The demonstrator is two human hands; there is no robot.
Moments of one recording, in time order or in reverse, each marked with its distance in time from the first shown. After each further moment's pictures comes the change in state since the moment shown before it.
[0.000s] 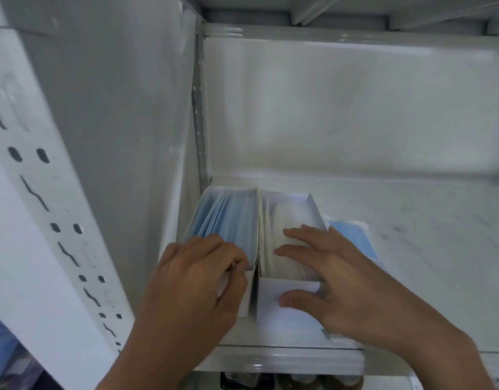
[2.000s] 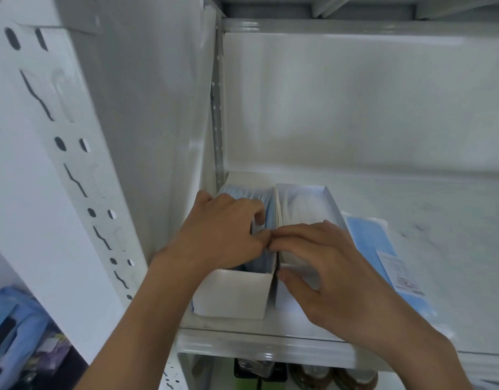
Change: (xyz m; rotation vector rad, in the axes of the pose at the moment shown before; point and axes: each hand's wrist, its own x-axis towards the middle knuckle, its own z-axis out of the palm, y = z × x) left_hand 0.073 -0.026 0.008 0.242 -0.353 -0.082; right_hand 0.012 -0.034 0.011 0.138 0.199 -0.113
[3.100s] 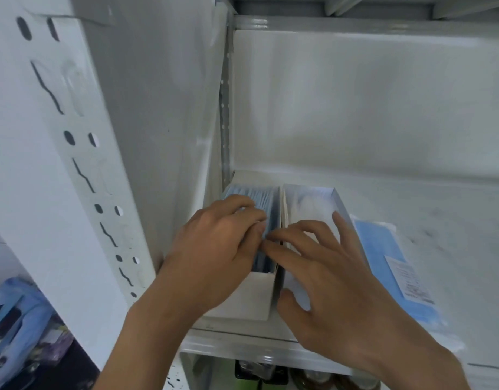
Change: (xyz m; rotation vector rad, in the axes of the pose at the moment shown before) left_hand -0.043 -0.003 0.006 -0.230 0.298 0.096; right_hand 0.003 -0.021 0.000 -0.223 -0.169 -0.004
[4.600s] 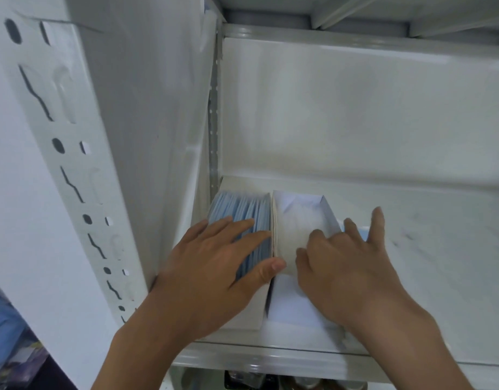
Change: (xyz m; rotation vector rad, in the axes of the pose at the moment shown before) left_hand -0.014 -0.001 0.007 0.205 -0.248 -0.015; right_hand 0.024 -0.004 -0.029 -0.477 -0.354 0.506
